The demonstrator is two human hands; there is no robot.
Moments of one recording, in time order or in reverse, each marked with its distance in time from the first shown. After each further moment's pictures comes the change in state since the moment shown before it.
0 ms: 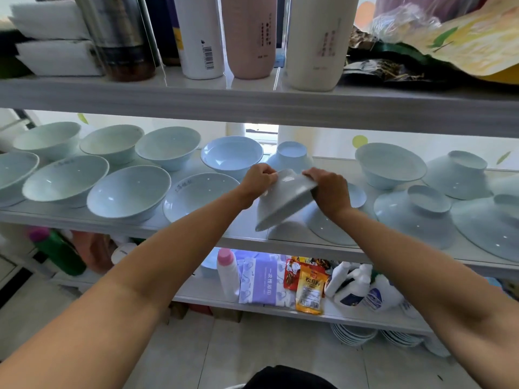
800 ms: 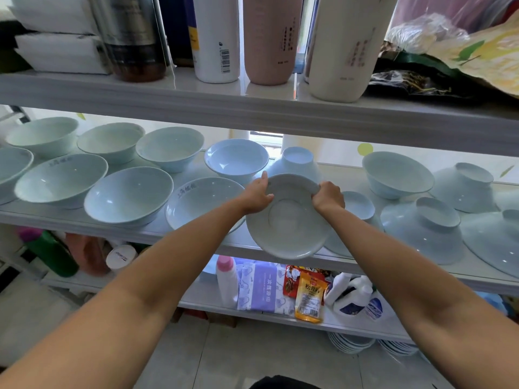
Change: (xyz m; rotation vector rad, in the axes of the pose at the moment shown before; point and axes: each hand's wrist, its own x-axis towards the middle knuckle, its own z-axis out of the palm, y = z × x) left_hand 0.032 -0.047 -0.010 0.435 -0.224 0.017; right_hand 0.034 -0.008 0.035 0.135 -0.289 0.599
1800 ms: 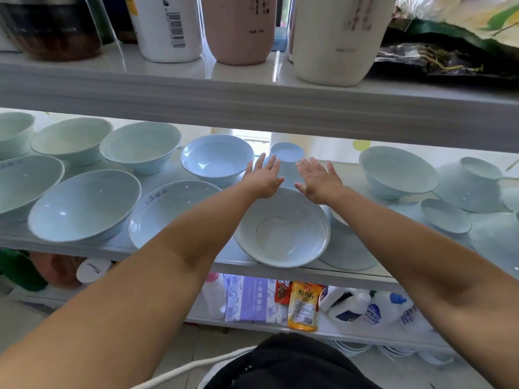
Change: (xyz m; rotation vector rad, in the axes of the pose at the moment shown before) left_hand 0.096 0.021 0.016 0.567 -0.008 0.081; right_hand 0.078 0.010 0.000 -0.652 -0.192 -0.457
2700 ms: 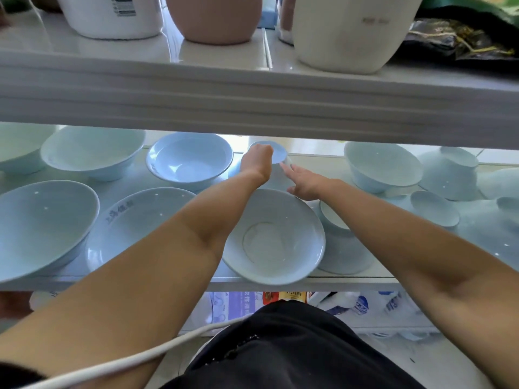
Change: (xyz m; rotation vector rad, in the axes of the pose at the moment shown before) left_hand 0.084 0.011 0.009 -0.256 0.368 -0.031; right_hand 0.034 0.014 0.012 0.243 -0.252 0.068
